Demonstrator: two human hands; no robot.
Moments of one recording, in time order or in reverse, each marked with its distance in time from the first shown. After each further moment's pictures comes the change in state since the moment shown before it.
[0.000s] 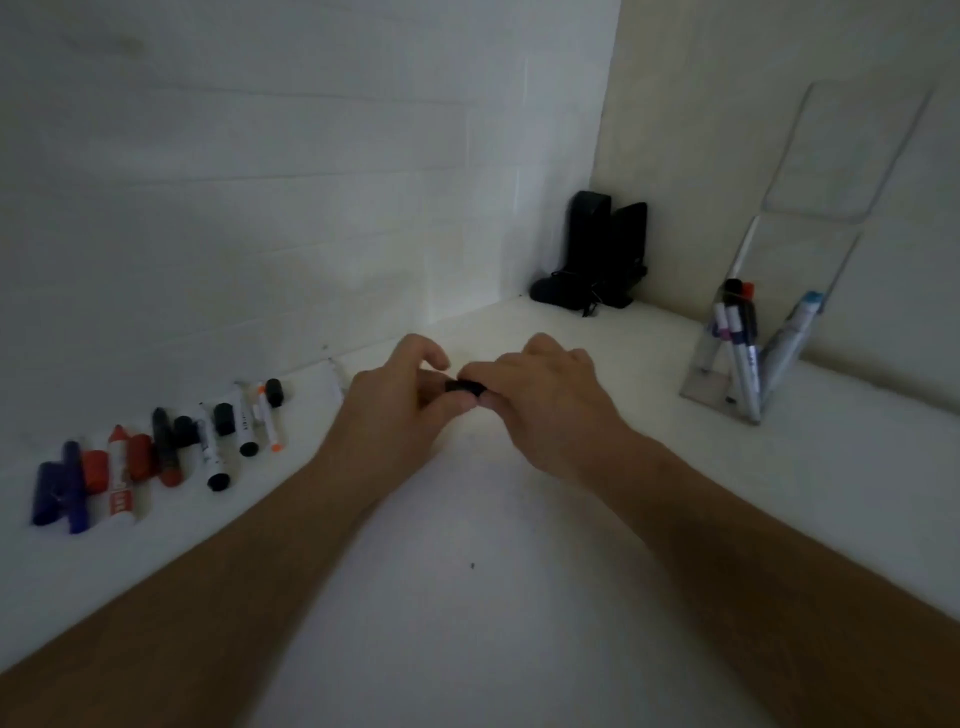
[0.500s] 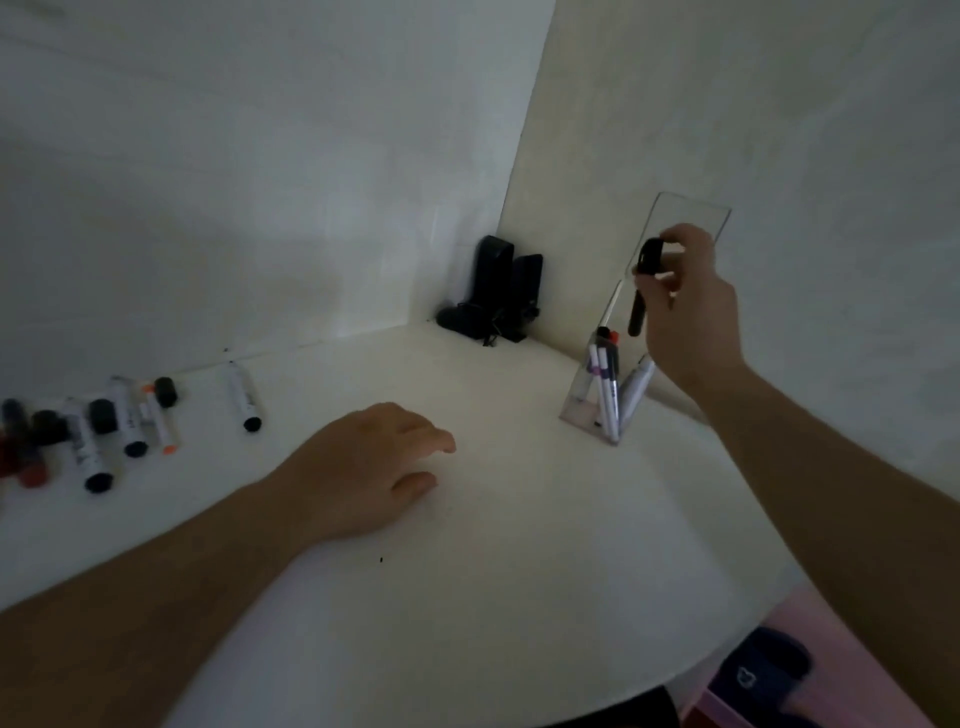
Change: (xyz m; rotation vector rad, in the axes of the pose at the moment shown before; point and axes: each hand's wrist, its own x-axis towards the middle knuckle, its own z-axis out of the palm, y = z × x) left_hand -0.021 0.011 0.024 0.342 -0.283 0.520; right_hand -0.029 0.136 -0.141 0.121 0.513 0.494
